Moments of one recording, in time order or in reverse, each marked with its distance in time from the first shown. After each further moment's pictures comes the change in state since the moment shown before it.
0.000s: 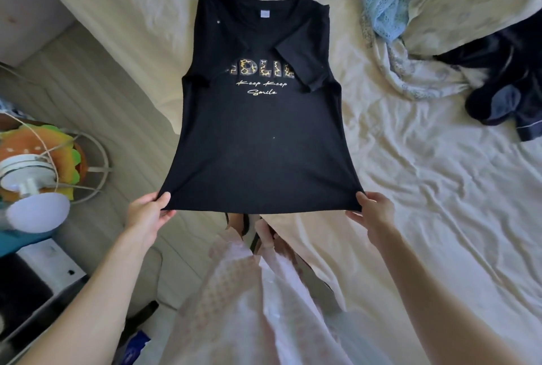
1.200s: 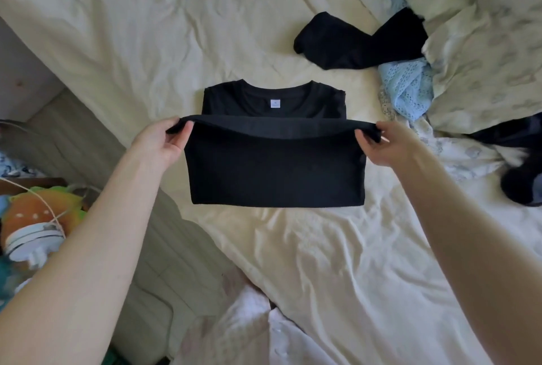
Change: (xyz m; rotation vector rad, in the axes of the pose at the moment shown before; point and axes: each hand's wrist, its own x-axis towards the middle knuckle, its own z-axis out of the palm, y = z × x) left_hand 0.078 0.278 0.156 -0.496 -0.139 -0.127; right_hand 0.080 -0.293 0.120 0.731 -0.174 0.347
